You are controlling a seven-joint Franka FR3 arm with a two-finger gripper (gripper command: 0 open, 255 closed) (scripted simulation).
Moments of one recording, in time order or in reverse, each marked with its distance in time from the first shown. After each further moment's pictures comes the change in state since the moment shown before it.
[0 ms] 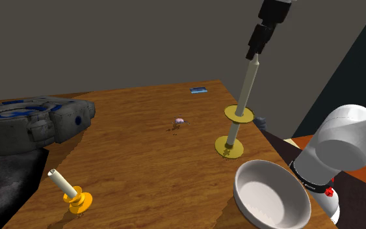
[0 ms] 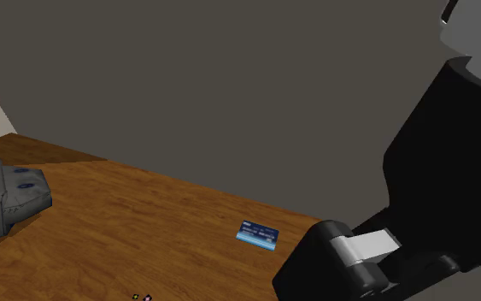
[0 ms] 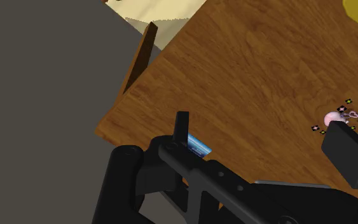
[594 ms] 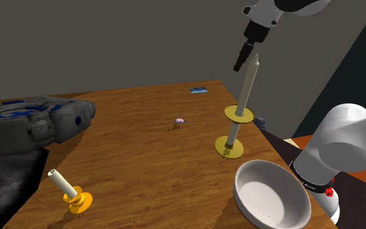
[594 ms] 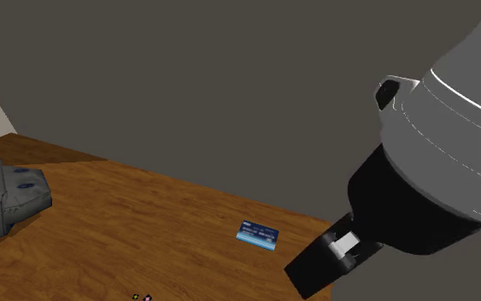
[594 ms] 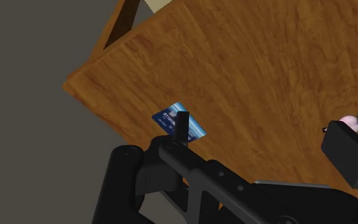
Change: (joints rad) arm 0.087 0.089 -0.164 -0.138 0.022 0.312 -0.325
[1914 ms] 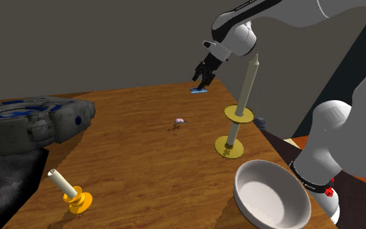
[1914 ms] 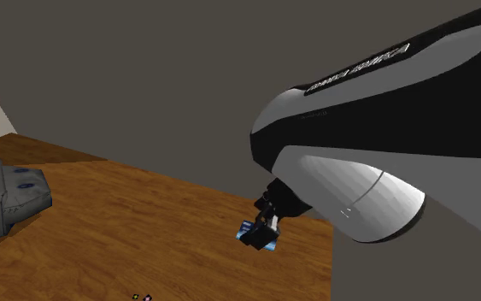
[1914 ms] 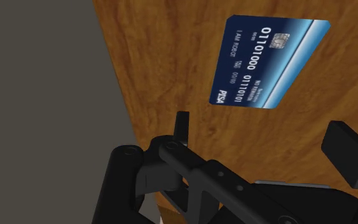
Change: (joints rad) arm 0.463 0.635 -0.463 0.170 0.640 0.394 -1.129
